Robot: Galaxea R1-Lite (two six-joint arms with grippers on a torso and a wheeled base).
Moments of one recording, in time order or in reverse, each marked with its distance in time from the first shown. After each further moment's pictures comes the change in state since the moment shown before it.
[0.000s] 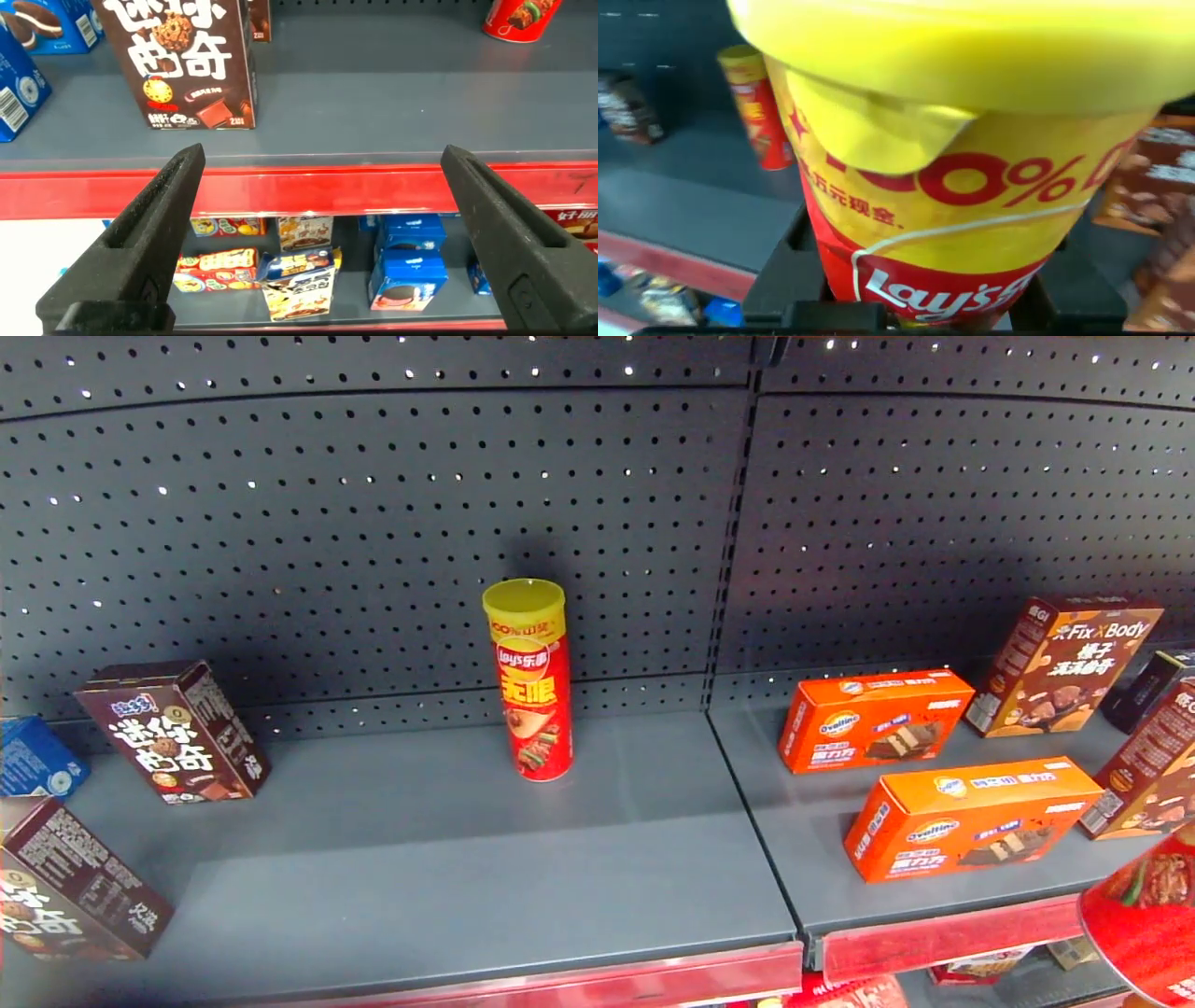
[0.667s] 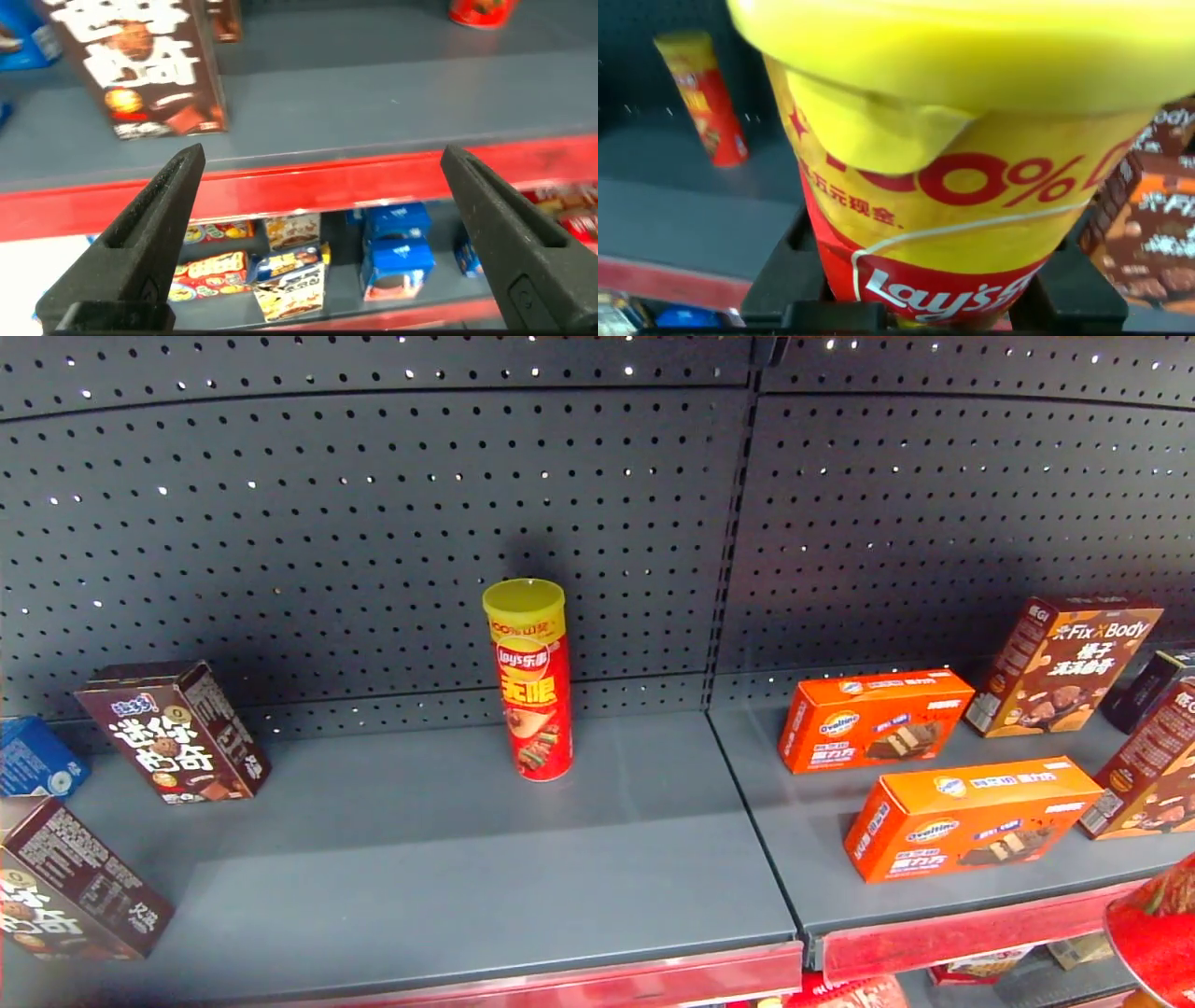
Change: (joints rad) left arm -0.010 0.013 -0.003 0.004 -0.086 0.040; right arm -0.062 -0.053 0.064 0.001 -0.053 -0.030
